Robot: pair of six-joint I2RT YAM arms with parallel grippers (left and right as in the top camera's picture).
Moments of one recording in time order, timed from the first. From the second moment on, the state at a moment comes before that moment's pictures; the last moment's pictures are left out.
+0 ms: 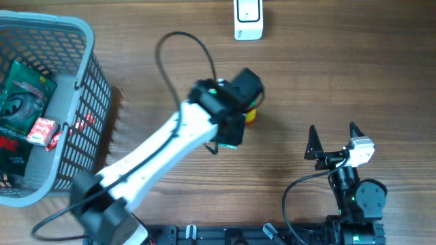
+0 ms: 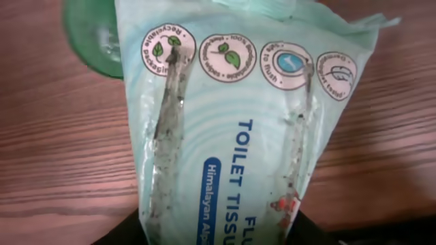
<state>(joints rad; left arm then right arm) -0.80 1.72 1.55 -1.31 -0.07 -0.58 -0.01 0.01 0.01 0.00 -0.10 0.07</state>
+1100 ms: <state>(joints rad) -0.82 1.49 1.38 -1.03 -0.23 -0.60 -0.01 0.01 0.01 0.00 -0.10 0.07</state>
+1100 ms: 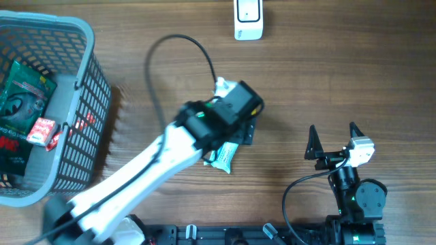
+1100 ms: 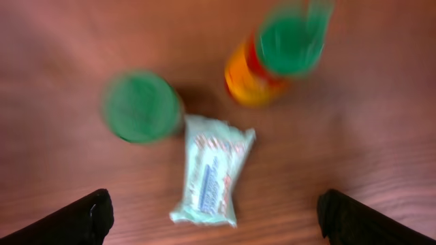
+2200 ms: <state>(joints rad) 0.72 1.50 1.40 -0.94 -0.07 -0.66 -0.01 0.01 0.01 0.00 -0.10 0.07</state>
